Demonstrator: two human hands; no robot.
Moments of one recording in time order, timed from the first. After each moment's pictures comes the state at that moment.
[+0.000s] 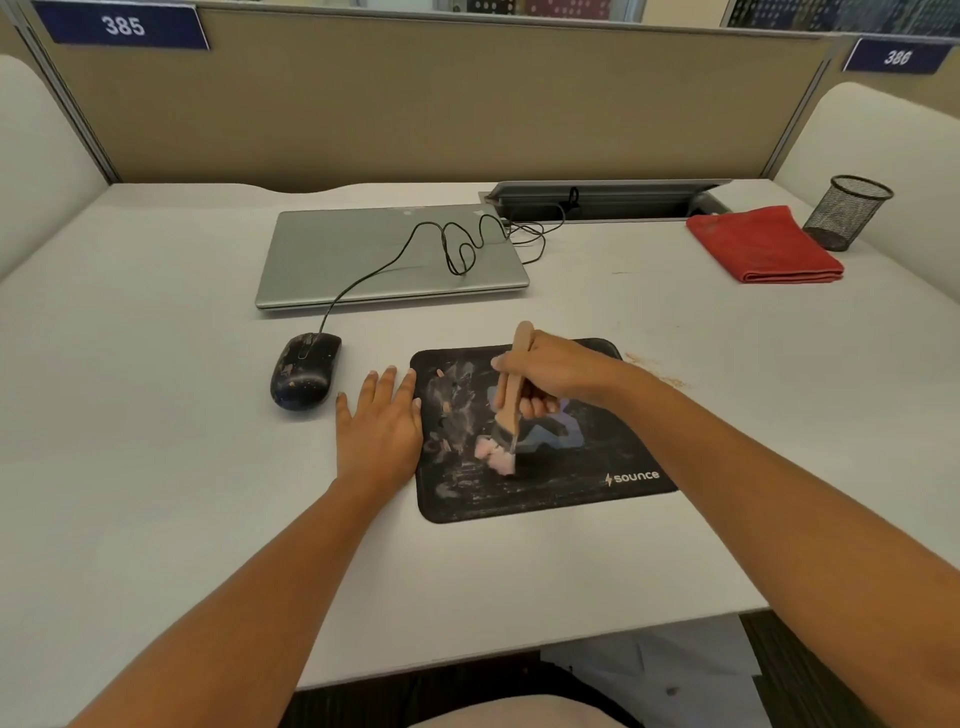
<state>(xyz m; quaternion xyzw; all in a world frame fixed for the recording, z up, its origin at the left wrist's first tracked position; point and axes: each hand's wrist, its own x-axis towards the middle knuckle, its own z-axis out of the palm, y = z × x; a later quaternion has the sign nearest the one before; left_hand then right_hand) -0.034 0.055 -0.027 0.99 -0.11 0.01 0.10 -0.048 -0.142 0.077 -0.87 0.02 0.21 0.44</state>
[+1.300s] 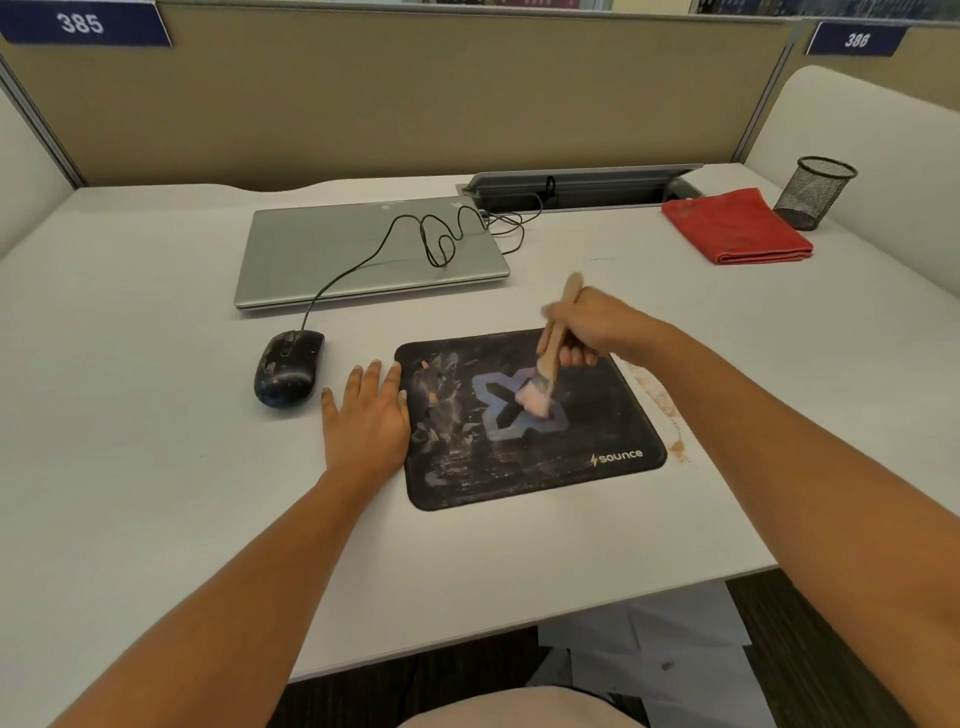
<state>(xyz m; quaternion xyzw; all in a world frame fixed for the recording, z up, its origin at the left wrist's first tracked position) -0.032 0.055 -0.029 0.99 -0.11 0.01 0.09 -0.048 -0.188 0.091 -0.89 0.13 0.11 0.43</state>
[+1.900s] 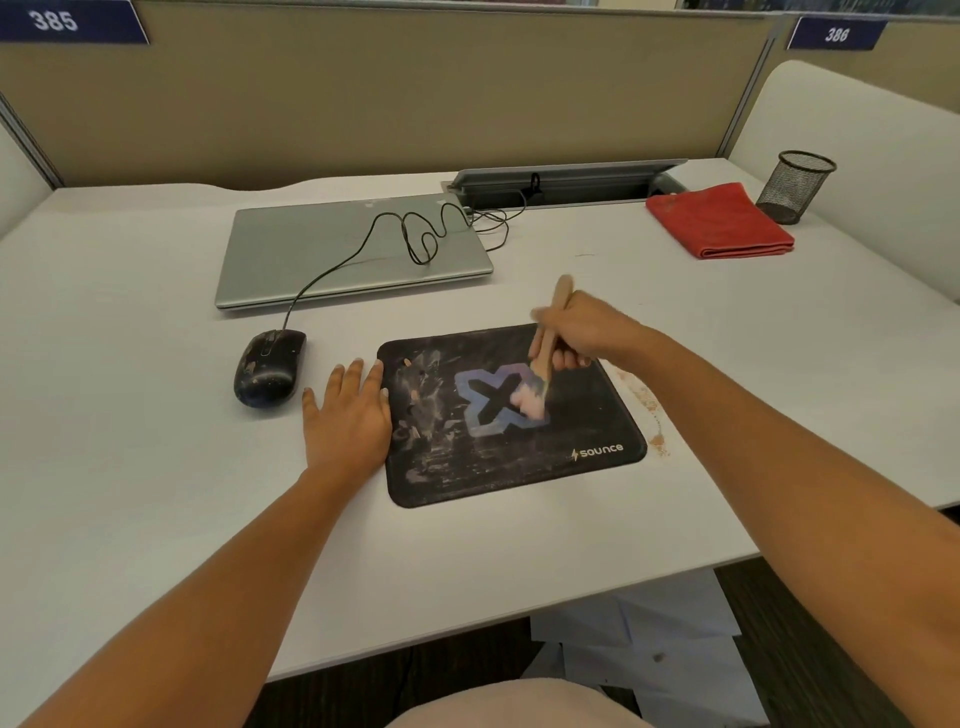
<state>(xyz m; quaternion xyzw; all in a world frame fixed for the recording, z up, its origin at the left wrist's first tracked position) -0.034 0.054 -0.024 0.99 -0.11 0.01 0.10 -0.061 -0.192 0.088 -0.89 0.14 0.10 0.42</state>
